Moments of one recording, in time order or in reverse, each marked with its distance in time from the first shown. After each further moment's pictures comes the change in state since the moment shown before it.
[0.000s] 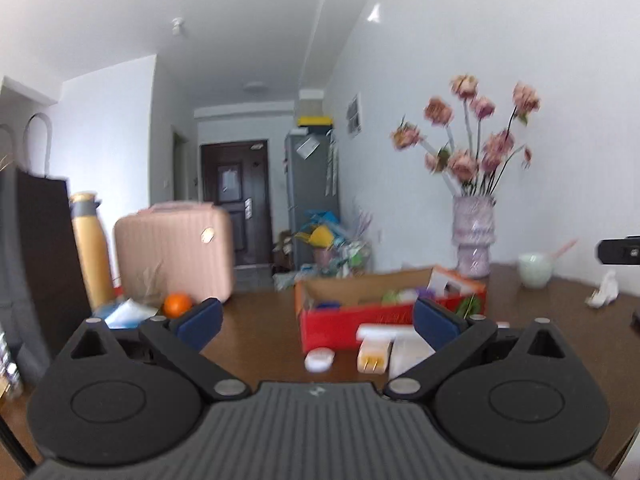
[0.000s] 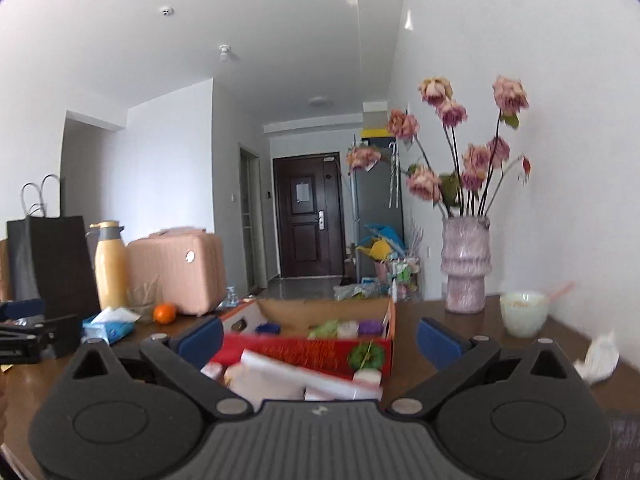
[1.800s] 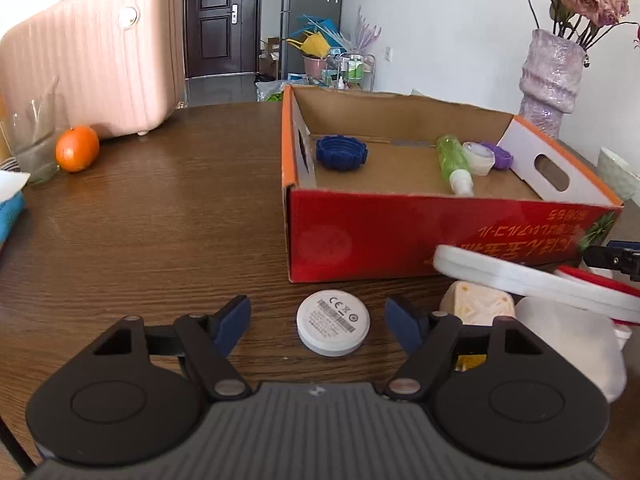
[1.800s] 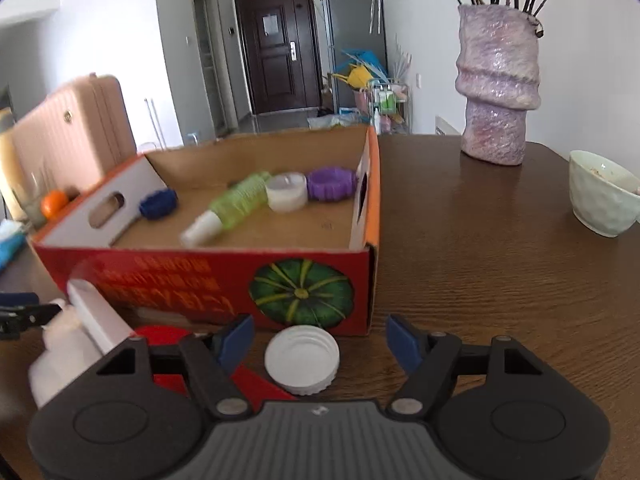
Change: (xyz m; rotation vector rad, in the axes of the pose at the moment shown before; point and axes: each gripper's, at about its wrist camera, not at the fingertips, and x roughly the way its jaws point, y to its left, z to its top) left arm 0.319 0.024 -0.044 -0.099 0.611 -0.089; right arm 0.314 -0.079 -0.042 0.058 0.545 -0.067
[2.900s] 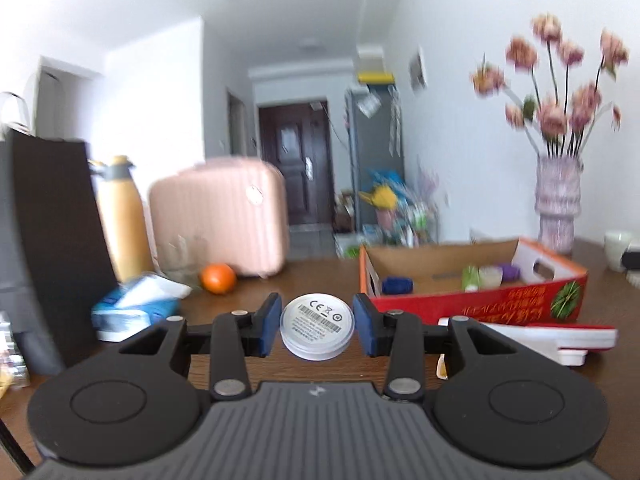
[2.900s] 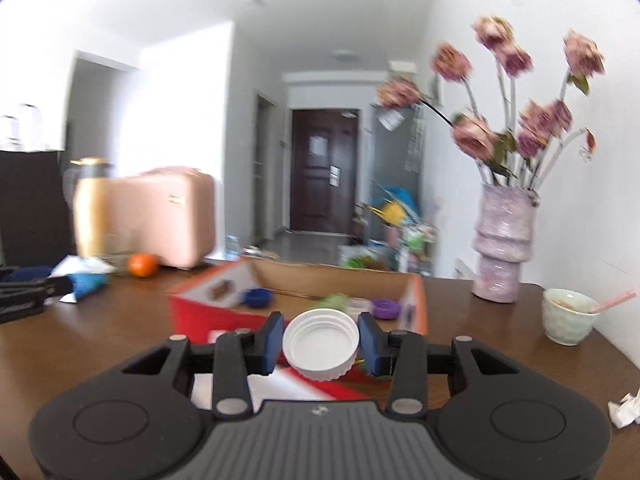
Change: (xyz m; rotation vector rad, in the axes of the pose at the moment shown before) left arm -0.203 -0.029 -0.086 0.015 -0.534 0.284; right arm -0.182 0.077 -0.060 -0.177 -0.418 0.078
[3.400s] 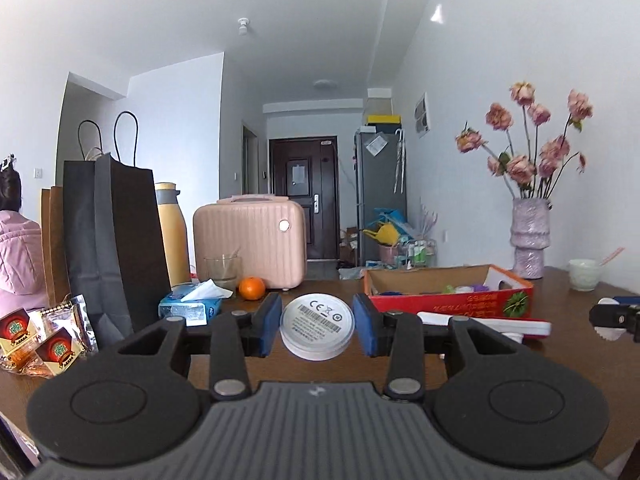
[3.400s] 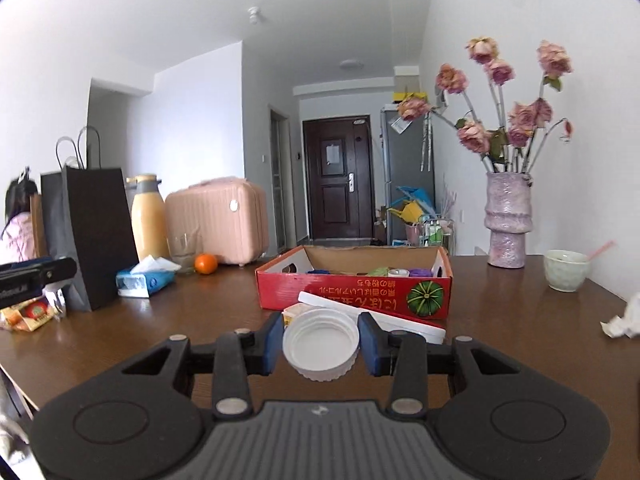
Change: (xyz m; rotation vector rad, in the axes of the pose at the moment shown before) left arm -0.168 0.026 -0.016 -0.045 -0.093 -0.011; right arm -0.135 0.055 -0.046 0.080 -0.034 0.038
